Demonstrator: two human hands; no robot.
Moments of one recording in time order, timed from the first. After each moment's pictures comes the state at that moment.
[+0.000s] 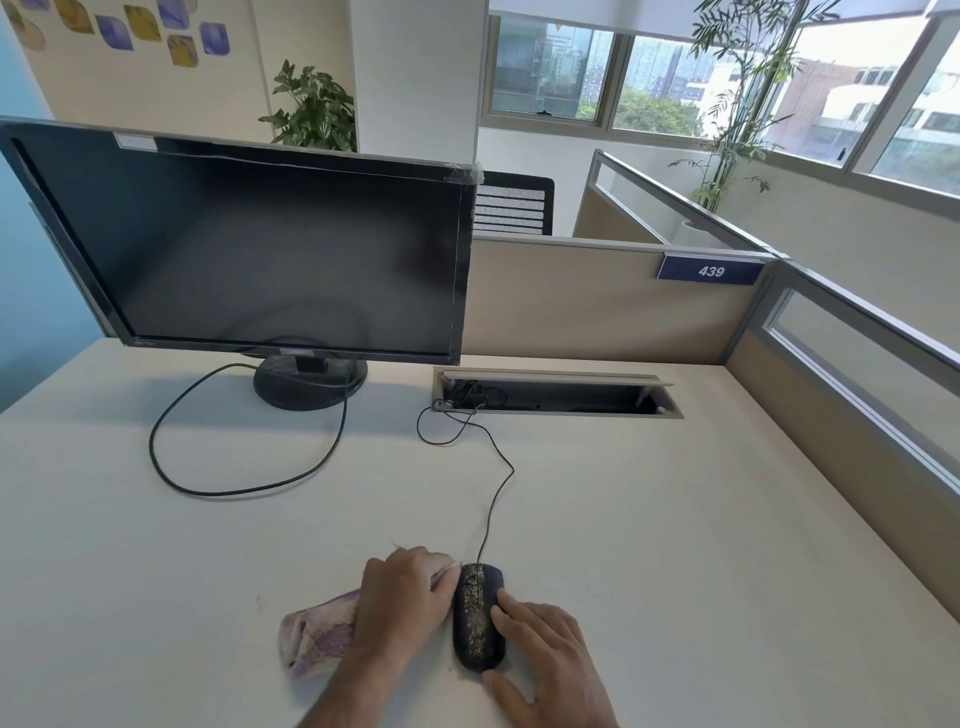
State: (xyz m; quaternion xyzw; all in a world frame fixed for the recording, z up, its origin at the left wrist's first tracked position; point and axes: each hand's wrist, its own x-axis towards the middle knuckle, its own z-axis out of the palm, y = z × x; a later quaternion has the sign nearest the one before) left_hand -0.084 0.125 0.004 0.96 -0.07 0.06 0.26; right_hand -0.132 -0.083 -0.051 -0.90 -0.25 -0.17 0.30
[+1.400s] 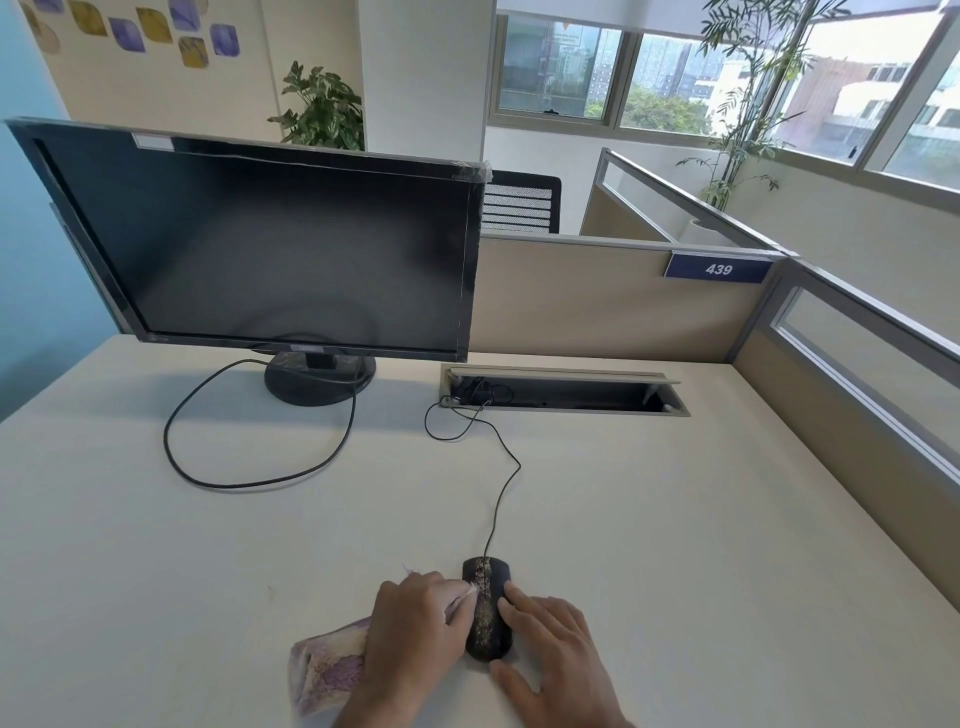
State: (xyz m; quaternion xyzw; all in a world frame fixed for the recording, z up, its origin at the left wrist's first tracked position) left_hand -0.119 0.119 0.004 0.95 -0.09 0.11 0.26; right_hand -0.133 -0.084 -0.053 -0.91 -0.24 -0.16 0.31
